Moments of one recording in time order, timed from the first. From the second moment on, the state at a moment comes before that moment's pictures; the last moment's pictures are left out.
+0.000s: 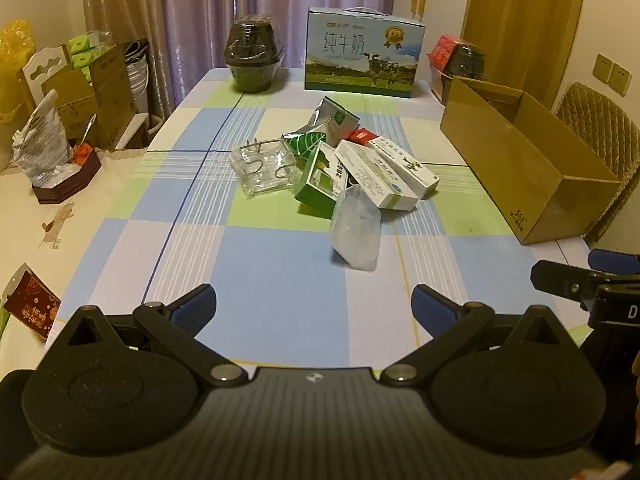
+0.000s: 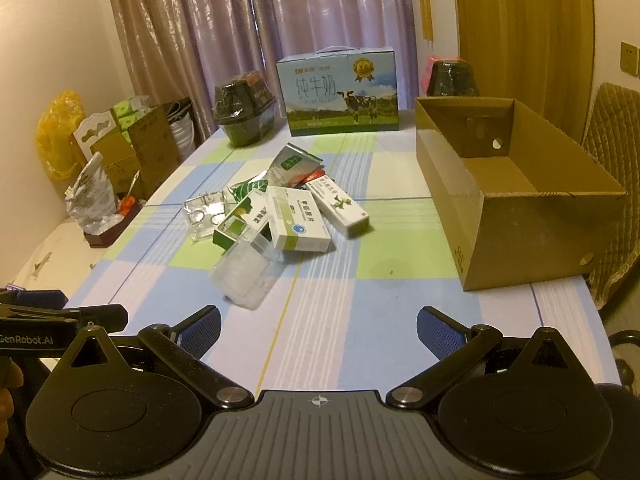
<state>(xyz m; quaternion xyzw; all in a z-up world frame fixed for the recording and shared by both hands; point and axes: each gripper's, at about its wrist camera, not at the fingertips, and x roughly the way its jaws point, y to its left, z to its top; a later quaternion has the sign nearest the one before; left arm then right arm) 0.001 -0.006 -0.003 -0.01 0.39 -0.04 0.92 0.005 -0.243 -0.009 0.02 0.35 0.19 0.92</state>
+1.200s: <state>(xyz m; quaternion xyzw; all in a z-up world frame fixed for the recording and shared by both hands) 0.000 -0.014 -0.006 -0.02 0.39 -0.01 0.92 0.009 -0.243 -0.016 0.03 0.37 0.19 0.91</state>
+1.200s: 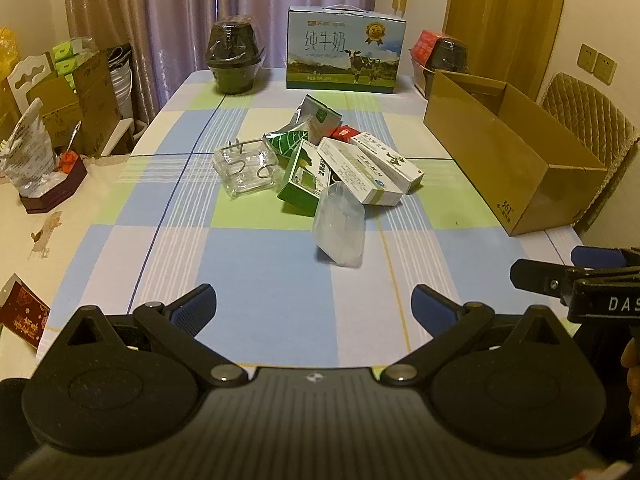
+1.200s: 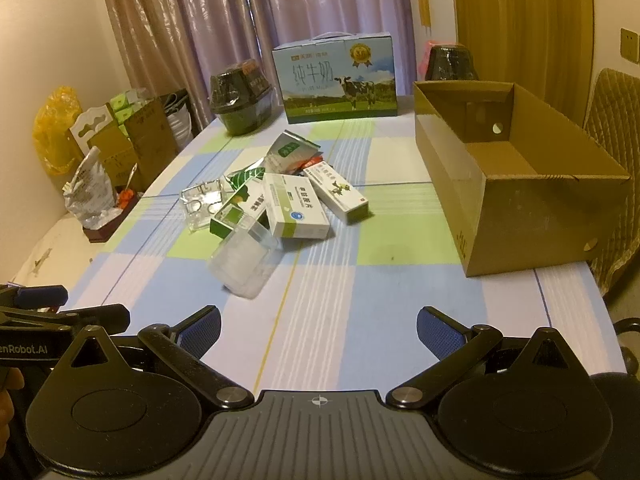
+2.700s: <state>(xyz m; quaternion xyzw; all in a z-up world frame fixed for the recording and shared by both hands) 0.115 -0.083 -0.124 0.31 0.31 -0.10 0.89 0.141 -0.222 -0.070 0.01 0.40 0.23 0.89</state>
